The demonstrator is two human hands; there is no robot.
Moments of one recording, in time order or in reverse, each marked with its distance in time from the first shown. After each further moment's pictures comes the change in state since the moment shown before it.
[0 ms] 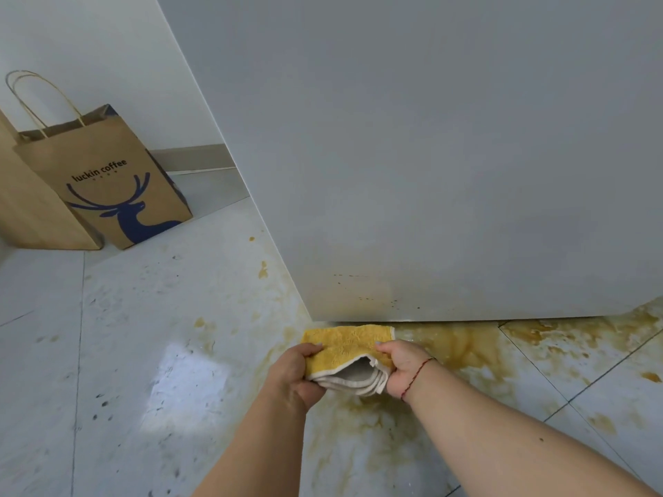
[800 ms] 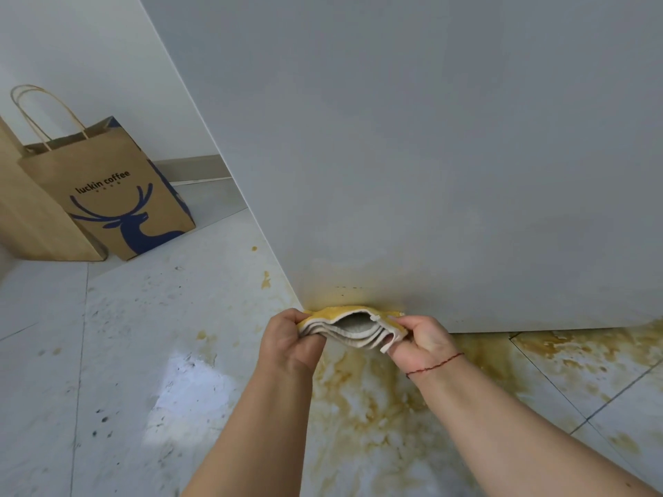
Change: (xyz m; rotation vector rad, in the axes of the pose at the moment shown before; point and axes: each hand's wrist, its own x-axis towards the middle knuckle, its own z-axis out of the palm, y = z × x) left_hand -0.010 0.047 0.046 -0.379 -0.031 0.270; right_hand -0.055 -0.048 0.023 0.483 -0.259 -0.105
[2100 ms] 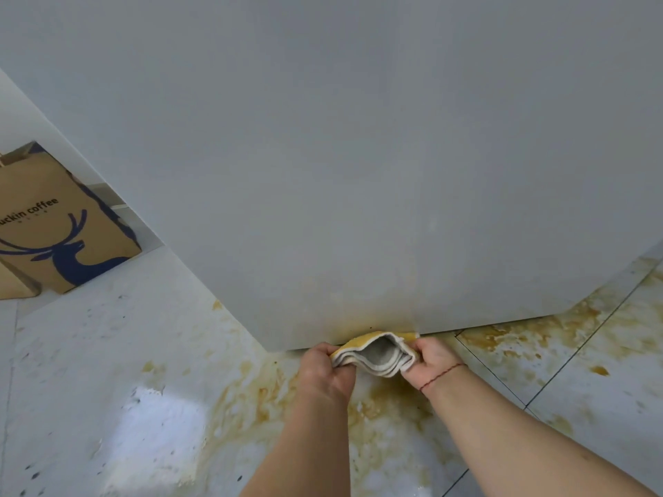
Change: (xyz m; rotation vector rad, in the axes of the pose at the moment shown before) left_hand 0.012 -0.124 0.025 0.084 0.056 -0.142; right_hand 0.013 -0.064 -0.085 0.038 0.230 -0.068
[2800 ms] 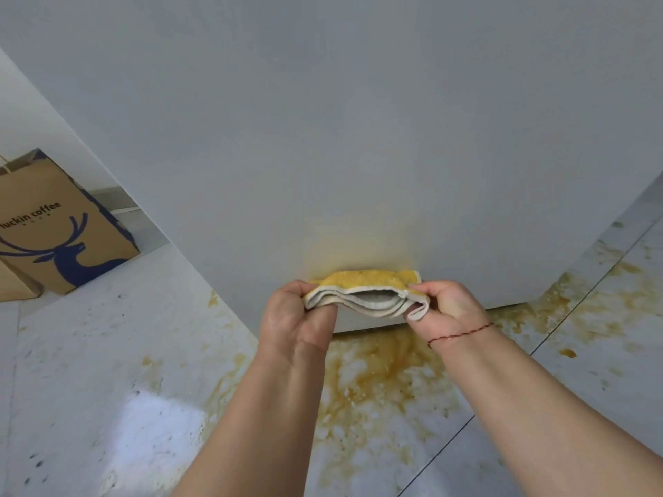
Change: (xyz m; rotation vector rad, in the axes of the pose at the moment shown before) left_hand -0.103 0.036 0.044 -0.128 -0.282 0.079; right_hand -0.123 -0.042 0.026 0.056 -0.318 -0.183
